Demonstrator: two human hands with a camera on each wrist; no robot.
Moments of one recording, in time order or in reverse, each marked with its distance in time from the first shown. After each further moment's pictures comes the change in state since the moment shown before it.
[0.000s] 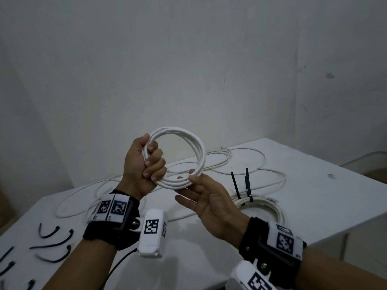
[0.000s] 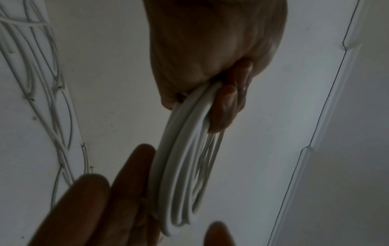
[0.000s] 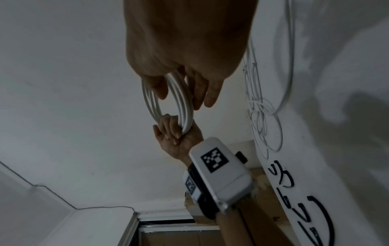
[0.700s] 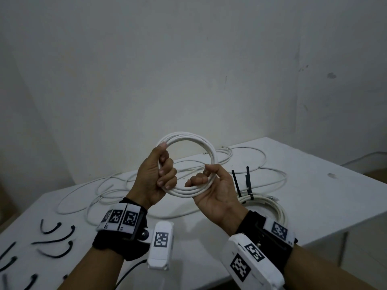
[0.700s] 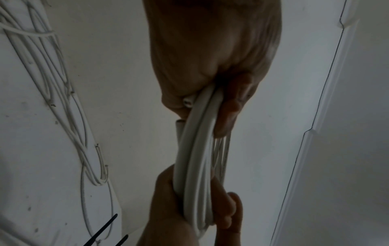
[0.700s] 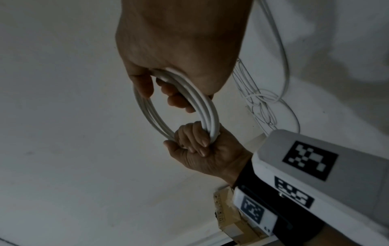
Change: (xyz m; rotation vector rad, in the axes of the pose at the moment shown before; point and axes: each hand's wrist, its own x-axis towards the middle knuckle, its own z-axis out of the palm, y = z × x) left_hand -0.016 -0.026 0.006 0.170 0.113 -0.011; right_hand 0.015 -0.006 0.000 0.505 0.076 0.062
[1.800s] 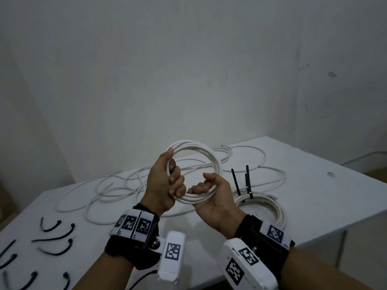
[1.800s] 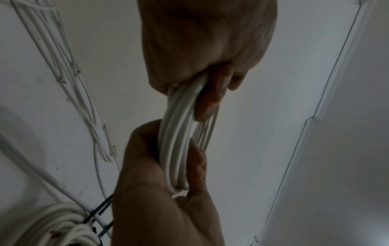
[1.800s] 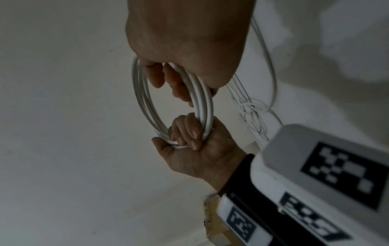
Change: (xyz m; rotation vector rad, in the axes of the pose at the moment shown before) left_hand -0.009 -0.023 0.014 -0.003 0.133 -0.055; right_hand 0.001 0.005 -0.016 -0.038 0.167 0.055
